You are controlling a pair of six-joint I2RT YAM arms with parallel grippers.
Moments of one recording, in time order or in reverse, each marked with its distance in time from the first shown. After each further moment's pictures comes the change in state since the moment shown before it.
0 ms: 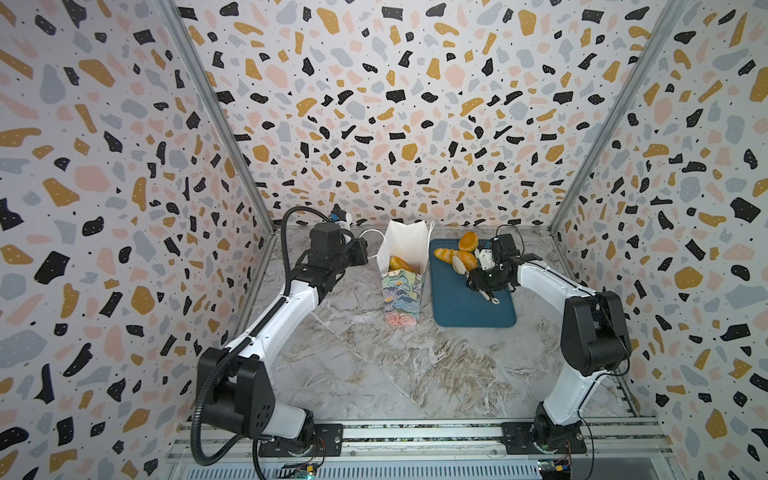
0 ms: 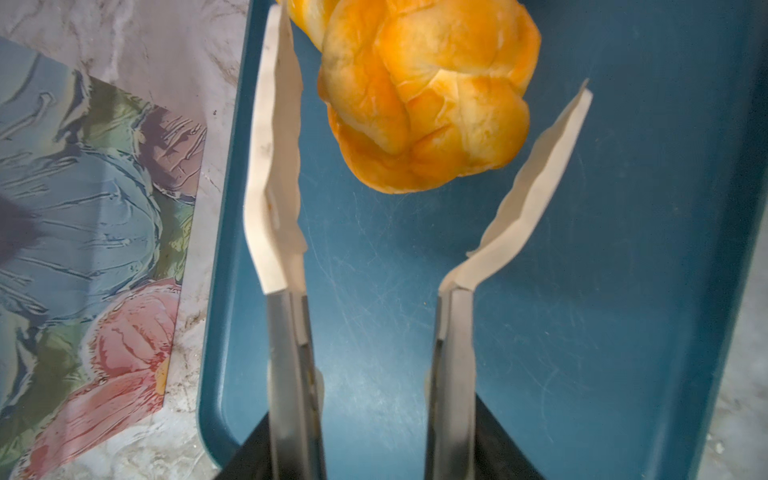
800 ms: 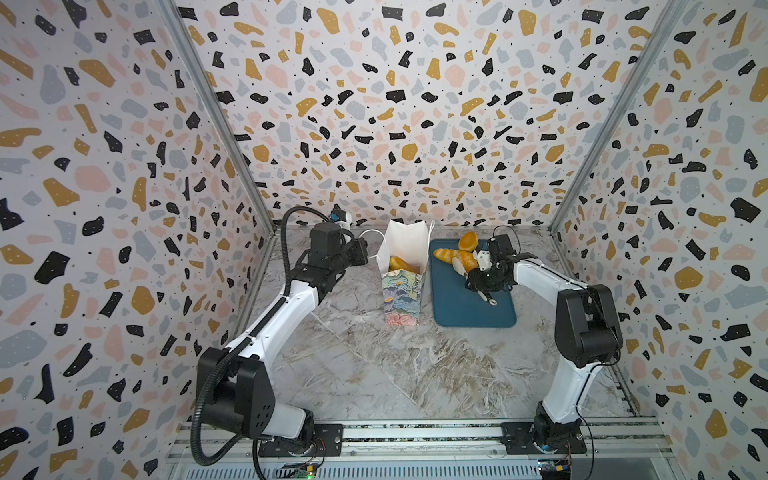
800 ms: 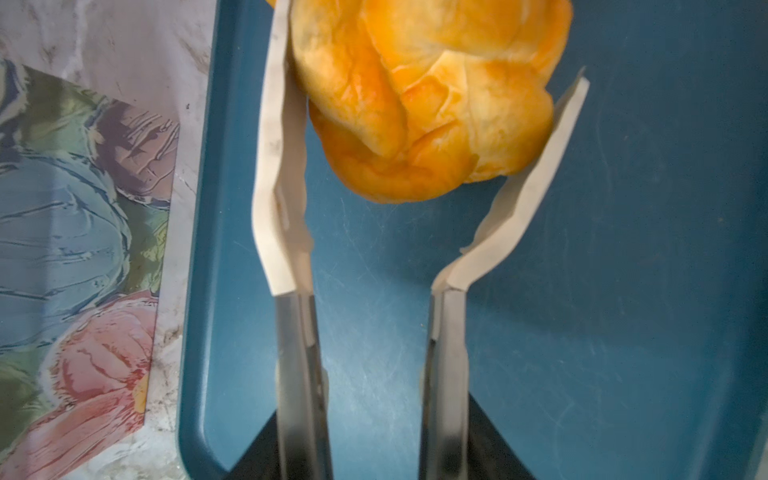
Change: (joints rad) left arm 0.000 0.000 0.000 0.000 -0.002 0.000; right arm -0.007 0.072 0.034 0.002 -0.013 -0.001
